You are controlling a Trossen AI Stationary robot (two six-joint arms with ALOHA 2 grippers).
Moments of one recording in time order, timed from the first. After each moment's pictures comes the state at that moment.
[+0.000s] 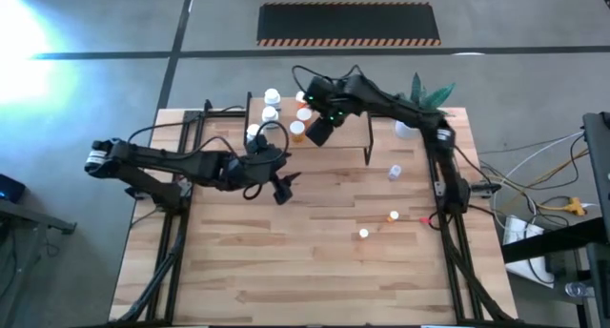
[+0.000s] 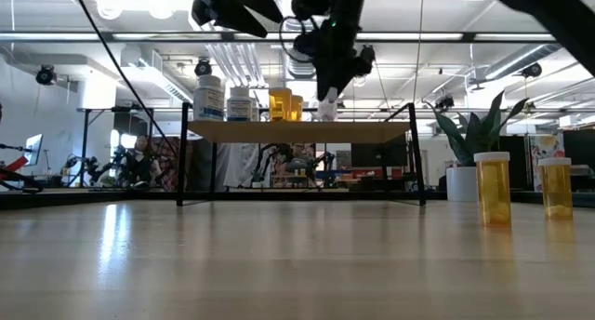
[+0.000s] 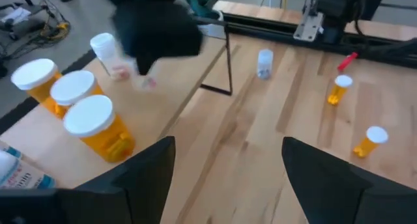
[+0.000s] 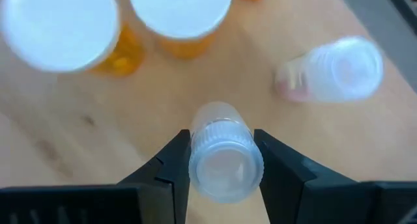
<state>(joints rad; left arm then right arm) -0.11 1.33 1.18 -0.41 -0.54 -0.26 -0.39 2.08 2.21 -1.34 0.12 0.25</state>
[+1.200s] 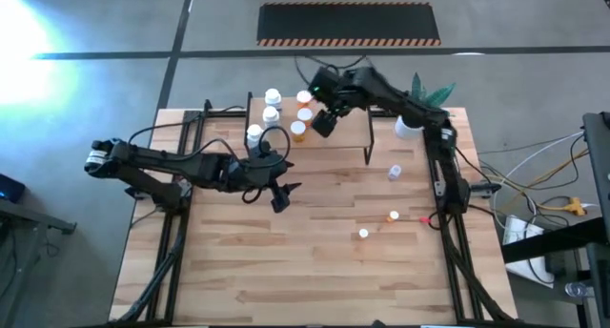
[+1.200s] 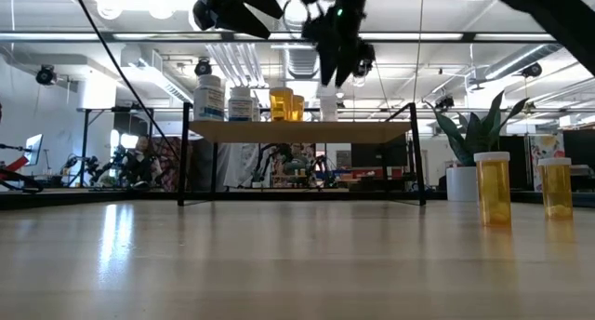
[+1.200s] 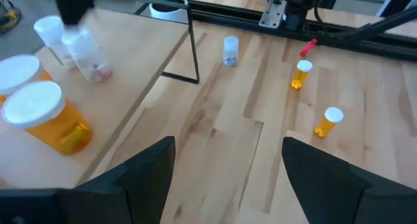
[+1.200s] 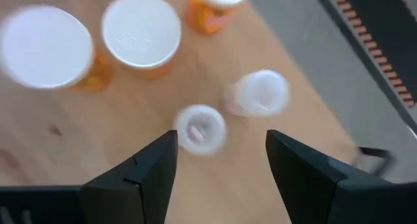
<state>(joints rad) -0.12 1.33 1.16 -0.41 -0.42 -0.27 -0.41 2.09 2.33 -1.41 0.24 0.15</state>
